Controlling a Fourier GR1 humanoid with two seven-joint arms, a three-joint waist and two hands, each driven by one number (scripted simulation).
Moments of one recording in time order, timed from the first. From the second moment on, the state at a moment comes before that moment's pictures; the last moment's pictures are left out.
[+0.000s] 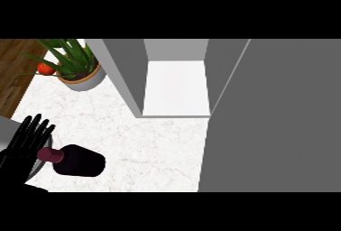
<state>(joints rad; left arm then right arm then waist) 0.07 0.24 0.37 -1.36 0.43 -0.62 -0.15 -0.13 -0.09 0.12 -2.45 -0.13 0.02 0.59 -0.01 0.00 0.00</state>
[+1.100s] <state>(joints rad) -0.13 0.25 0.29 -0.65 0.12 -0.62 -0.62 -0.11 -0.06 0.14 -2.45 -0.11 0.05 0.57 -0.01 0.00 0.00</state>
